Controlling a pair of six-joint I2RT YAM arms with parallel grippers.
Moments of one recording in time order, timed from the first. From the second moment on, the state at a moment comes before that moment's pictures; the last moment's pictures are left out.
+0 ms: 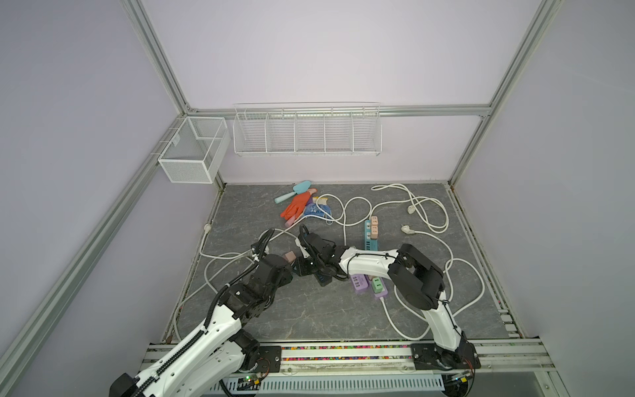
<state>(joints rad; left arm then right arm) -0.66 0.79 0.57 -0.56 -0.37 -0.84 1.00 2.16 1.47 -0.12 -0.22 0.70</state>
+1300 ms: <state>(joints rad) -0.65 0.86 0.62 -0.38 -0.24 -0.81 0.92 1.65 1.26 -0.32 0.02 0.50</state>
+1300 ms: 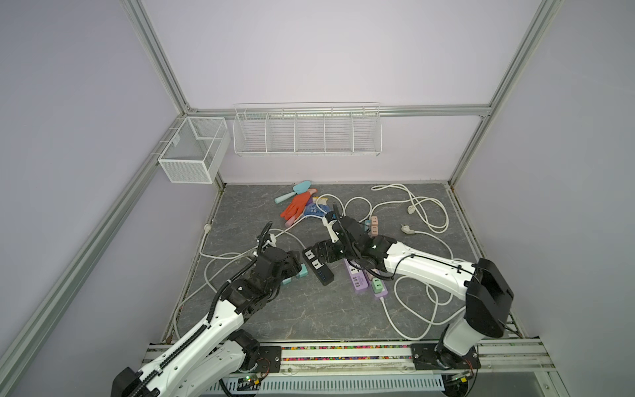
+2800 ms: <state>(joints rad) -0.71 1.74 0.98 -0.06 0.20 -0.85 0.74 1.75 1.26 -0.59 0.13 0.41</state>
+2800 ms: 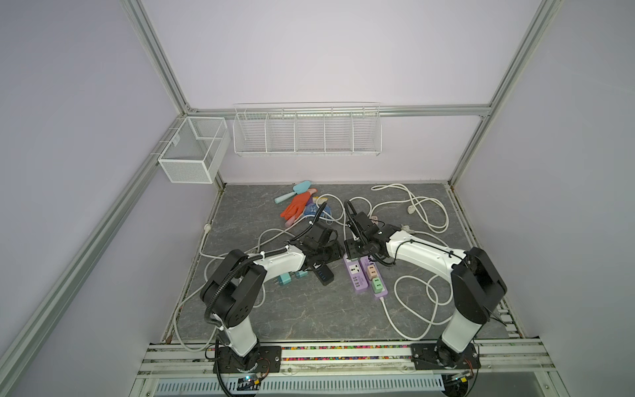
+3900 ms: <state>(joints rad) -0.73 1.84 1.00 -0.02 0.22 -0.86 0.73 1.85 1.29 -0.59 0.10 0.39</state>
